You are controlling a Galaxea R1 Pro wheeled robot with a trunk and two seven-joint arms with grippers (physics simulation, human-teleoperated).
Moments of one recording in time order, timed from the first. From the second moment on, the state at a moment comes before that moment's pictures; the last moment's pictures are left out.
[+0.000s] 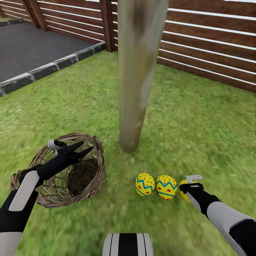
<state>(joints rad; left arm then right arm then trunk) -0.54 0.26 0.07 -1.42 1.20 0.94 -0.81 -0.88 -0.20 0.51 -0.22 -0.37 0.18 -0.24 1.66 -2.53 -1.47</state>
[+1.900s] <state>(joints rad) -0.54 0.26 0.07 -1.42 1.19 0.95 -0.80 -0.88 -0.20 0.50 -0.22 -0.38 0.18 -0.23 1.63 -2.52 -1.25</state>
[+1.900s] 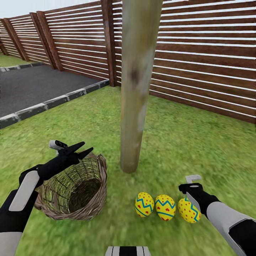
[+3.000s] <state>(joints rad) -0.54 0.26 0.07 -1.41 1.19 0.95 -0.44 -0.87 -0.18 0.50 -0.22 -0.38 0.18 -0.22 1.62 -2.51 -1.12</state>
